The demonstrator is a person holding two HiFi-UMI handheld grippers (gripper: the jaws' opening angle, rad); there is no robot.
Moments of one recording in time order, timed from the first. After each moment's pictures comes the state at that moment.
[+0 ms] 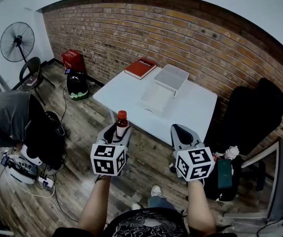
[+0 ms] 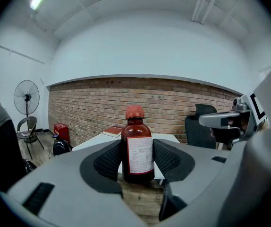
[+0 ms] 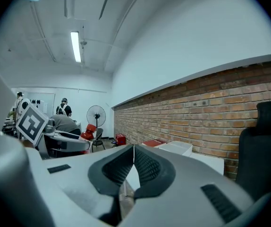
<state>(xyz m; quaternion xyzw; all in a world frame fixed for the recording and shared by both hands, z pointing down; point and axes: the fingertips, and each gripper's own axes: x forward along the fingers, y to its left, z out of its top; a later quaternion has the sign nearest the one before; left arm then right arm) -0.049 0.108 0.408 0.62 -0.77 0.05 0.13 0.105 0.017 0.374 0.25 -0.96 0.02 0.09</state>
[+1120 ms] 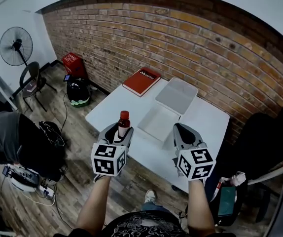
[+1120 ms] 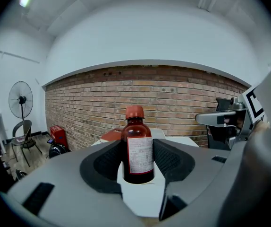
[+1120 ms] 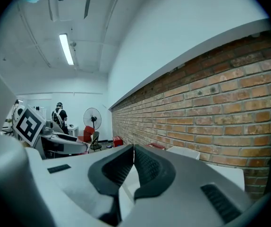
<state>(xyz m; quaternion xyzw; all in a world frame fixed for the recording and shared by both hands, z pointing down) -0.139 -0.078 0.415 0.61 -0.78 0.08 0.14 0.010 -0.182 0.386 0.24 -0.97 0.05 0.08</state>
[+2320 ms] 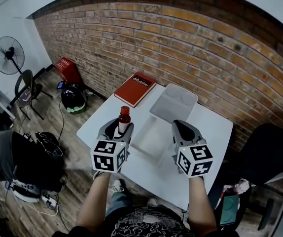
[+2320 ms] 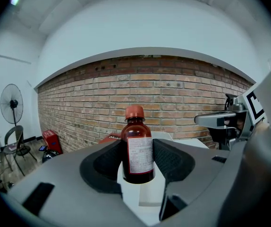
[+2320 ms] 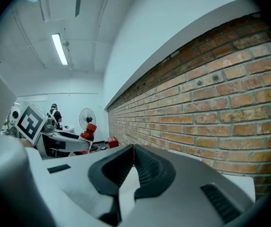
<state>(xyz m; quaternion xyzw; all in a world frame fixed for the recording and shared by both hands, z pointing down) -0.185 -0.195 0.422 0.62 -0.76 0.10 0.14 -0.036 -0.288 0.403 0.25 -0.96 0.06 0.08</state>
